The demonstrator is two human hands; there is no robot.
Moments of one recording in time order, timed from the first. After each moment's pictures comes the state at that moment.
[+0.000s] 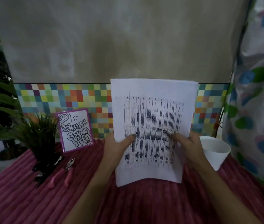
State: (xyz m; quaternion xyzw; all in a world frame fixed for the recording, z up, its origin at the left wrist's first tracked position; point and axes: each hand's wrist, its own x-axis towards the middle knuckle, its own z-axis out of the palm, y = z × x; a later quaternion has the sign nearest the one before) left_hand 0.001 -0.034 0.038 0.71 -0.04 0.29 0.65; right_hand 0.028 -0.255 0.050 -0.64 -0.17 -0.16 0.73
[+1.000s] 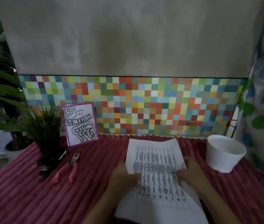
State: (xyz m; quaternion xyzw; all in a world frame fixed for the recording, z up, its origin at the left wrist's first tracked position) left_hand -0.014 -0.029 -0.049 0.85 0.16 0.06 0.50; right_hand 0.042 -0.260 -0.043 -0.87 0.06 0.02 0.50
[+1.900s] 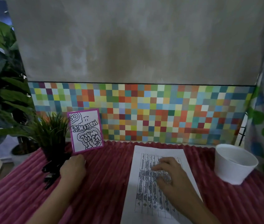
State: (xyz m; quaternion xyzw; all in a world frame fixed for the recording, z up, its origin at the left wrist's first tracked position) left_hand -0.010 0.113 -0.012 0.96 0.28 0.08 0.03; right_hand -0.018 -0.198 0.001 -0.87 -0.25 -0.10 0.41
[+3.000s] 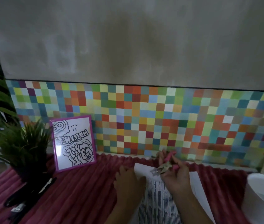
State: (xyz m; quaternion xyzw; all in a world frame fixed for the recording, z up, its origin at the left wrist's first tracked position) left_hand 0.110 -0.029 -0.049 0.93 0.21 0.12 0.29; right_hand 0.191 -0.160 -0.042 -0.12 0.07 0.16 0.98
